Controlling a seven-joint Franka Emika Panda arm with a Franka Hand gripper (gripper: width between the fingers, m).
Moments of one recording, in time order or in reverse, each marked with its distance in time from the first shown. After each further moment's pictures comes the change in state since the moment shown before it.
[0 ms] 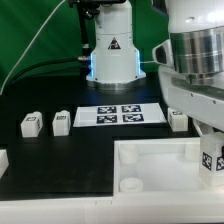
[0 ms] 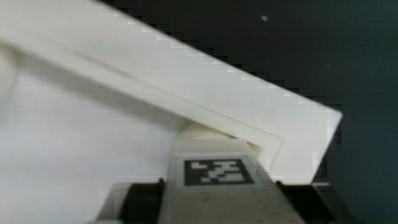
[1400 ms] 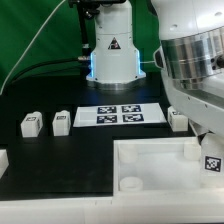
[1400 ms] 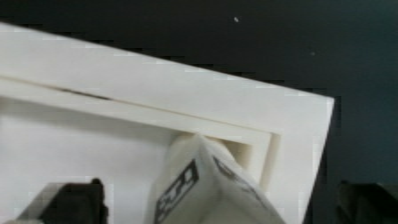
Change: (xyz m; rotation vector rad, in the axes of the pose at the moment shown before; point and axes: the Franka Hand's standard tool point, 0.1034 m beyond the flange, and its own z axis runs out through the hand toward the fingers) arm 0.002 0.002 0.004 0.019 -0.031 -0.226
